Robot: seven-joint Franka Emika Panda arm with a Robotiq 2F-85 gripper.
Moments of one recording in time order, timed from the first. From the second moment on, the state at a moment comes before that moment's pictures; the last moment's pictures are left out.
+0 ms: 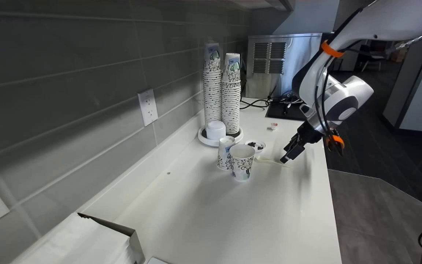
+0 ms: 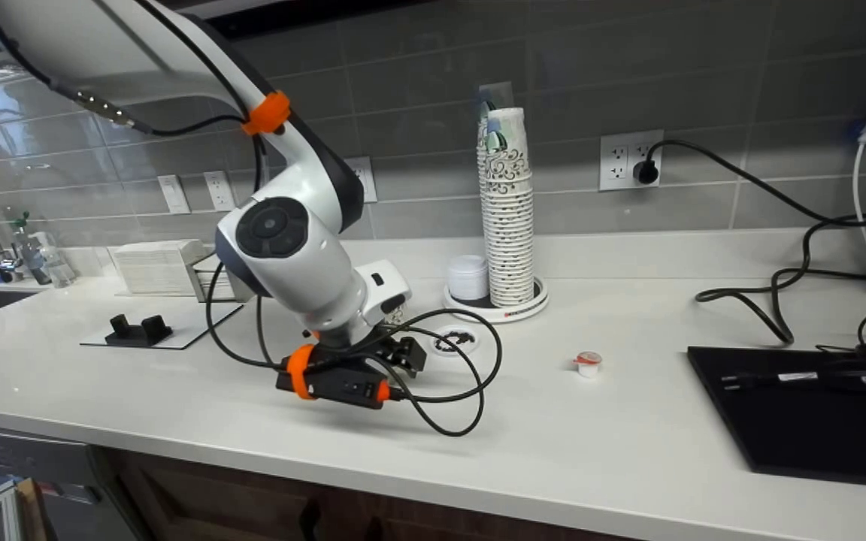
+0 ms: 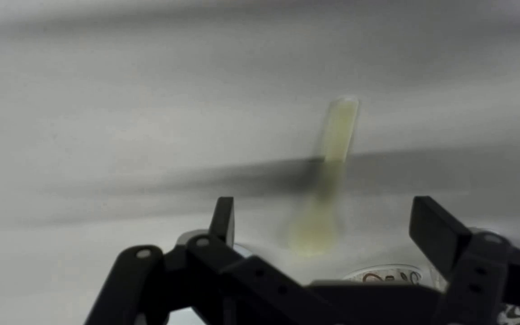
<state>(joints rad) -0.22 0.28 0.07 -2.41 1.61 2.86 -2.08</state>
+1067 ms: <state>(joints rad) -0.22 0.38 0.07 -2.32 1.96 2.80 -2.42</state>
